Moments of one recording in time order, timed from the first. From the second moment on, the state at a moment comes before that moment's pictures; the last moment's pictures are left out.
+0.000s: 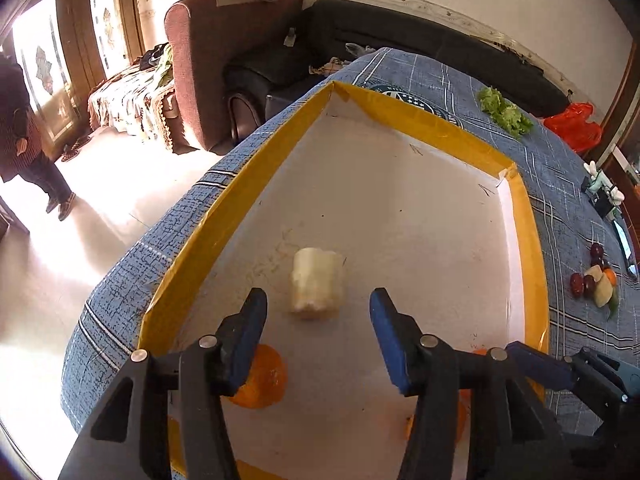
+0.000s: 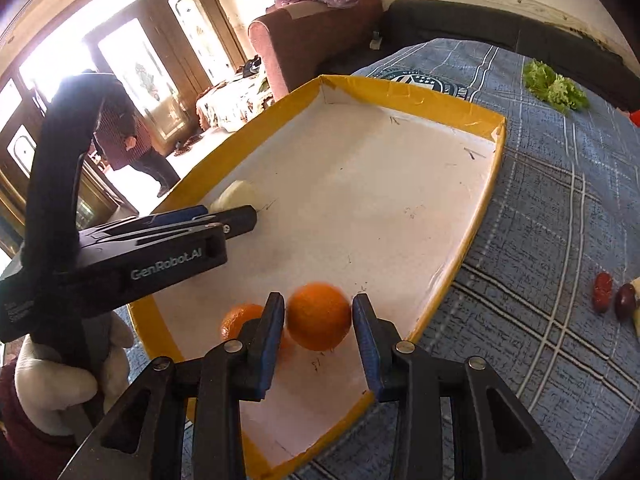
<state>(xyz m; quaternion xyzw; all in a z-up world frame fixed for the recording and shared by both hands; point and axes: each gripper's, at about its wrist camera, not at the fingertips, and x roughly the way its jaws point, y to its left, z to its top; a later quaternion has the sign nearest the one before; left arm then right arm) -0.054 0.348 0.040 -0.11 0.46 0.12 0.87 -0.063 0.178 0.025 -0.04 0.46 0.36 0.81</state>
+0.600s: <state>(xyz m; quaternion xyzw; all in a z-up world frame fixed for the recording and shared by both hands) -0.140 0.310 0.095 -0.17 0.37 0.07 0.91 -0.059 0.018 0.041 0.06 0.41 0.25 0.87</state>
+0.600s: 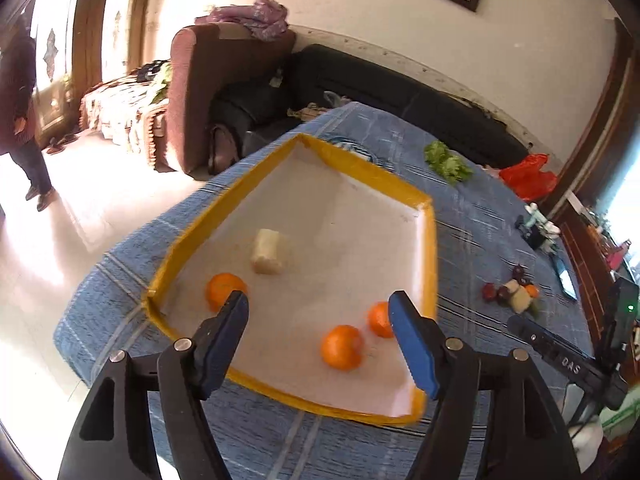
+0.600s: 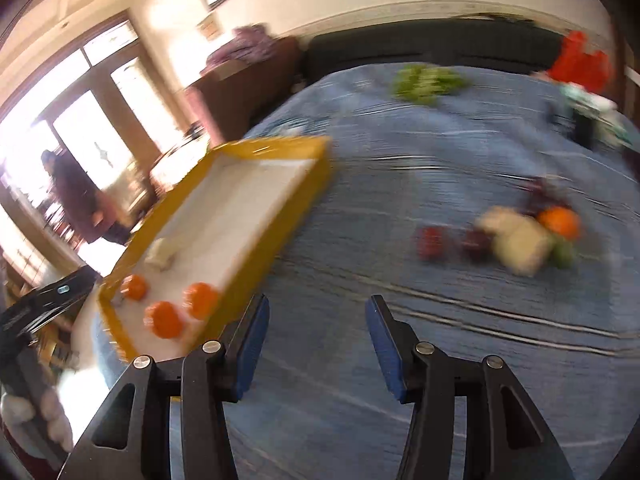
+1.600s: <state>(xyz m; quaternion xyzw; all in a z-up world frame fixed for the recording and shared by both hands) -0.047 0.151 0.049 -0.11 0.44 -0.06 0.89 0.029 -0.060 0.016 0.05 0.39 0.14 0.91</state>
